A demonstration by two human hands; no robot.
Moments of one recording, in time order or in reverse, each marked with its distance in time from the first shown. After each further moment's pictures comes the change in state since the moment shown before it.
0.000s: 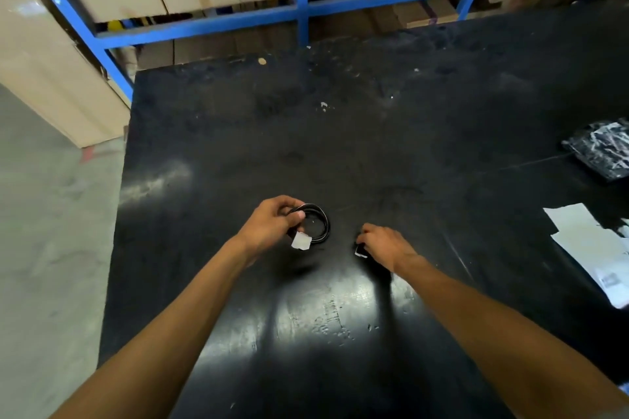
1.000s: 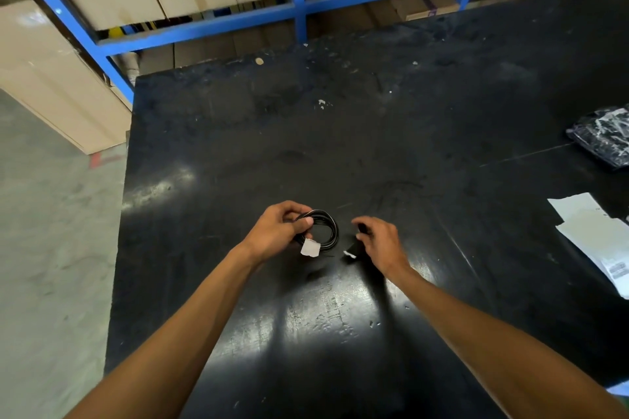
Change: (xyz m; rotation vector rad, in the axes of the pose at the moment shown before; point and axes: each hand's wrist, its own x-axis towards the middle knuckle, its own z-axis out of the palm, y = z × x) left_hand -0.008 0.001 0.018 -0.019 -0.024 -0.052; right_hand -0.011 -0.026 0.011 0.765 0.507 0.243
